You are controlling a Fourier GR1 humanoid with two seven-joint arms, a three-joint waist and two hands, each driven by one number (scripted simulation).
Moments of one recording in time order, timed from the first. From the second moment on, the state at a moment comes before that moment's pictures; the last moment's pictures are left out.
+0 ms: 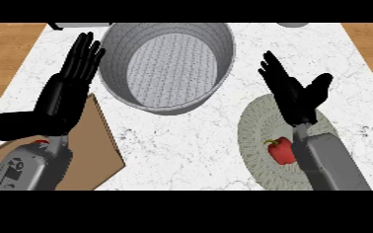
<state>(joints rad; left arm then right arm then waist) -0.27 0.34 -0.16 -1.65 0.32 0.13 -0.05 -0.34 -0.25 0.17 -1.35 -0.33 -0.10 0.11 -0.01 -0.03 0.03</state>
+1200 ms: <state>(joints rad) -0.17 0.53 -0.13 -1.54 0.11 0.15 -0.02 -0.16 -0.51 0.41 -2.14 0.09 0.22 0.03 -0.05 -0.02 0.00</state>
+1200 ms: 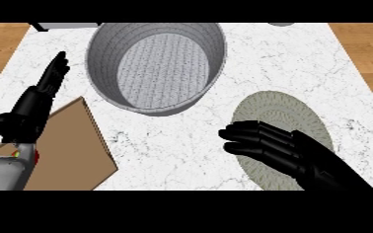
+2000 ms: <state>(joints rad) -0.20 0.50 -0.13 -1.54 0.08 0.12 -0.02 -0.43 -0.96 0.33 -2.25 0.03 0.79 0.35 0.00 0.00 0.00</state>
